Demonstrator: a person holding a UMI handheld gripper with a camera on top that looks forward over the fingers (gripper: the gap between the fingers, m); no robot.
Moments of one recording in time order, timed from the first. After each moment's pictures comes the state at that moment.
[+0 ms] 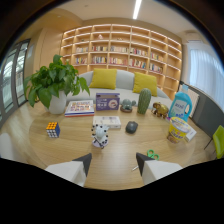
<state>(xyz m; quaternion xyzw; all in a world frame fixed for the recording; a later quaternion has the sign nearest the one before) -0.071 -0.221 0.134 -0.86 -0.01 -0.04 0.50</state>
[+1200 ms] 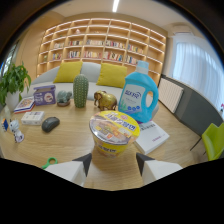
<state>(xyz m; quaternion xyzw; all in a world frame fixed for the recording) 0.278 -0.149 0.086 -0.87 0.04 -0.11 0.48</state>
